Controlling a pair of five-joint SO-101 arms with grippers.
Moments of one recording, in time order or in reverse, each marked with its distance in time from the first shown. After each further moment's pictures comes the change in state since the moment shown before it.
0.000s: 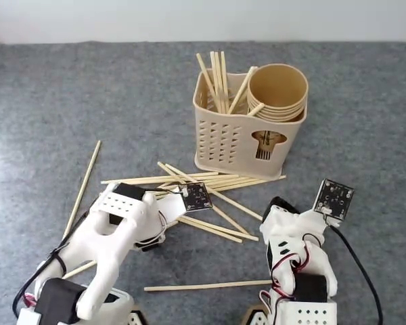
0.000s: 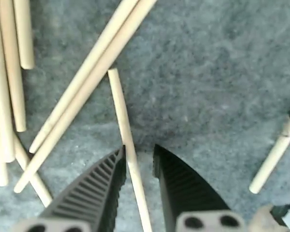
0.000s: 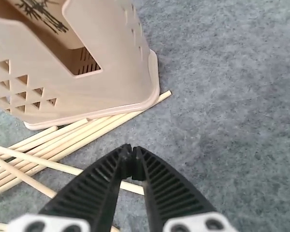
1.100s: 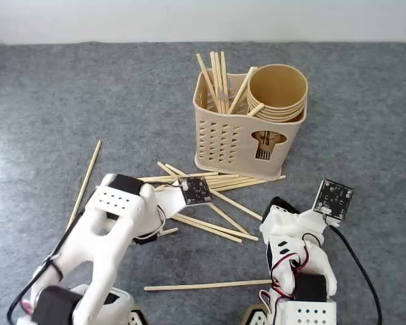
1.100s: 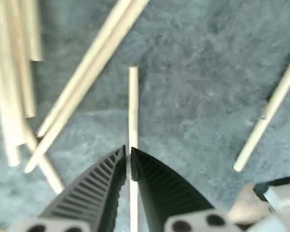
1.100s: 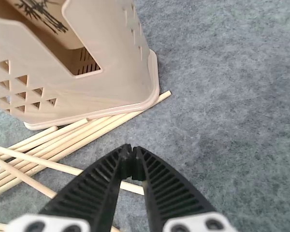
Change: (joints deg) left arm 0.2 -5.2 -6.8 12.3 0.1; right arm 0.1 0.0 0.0 0.0 0.0
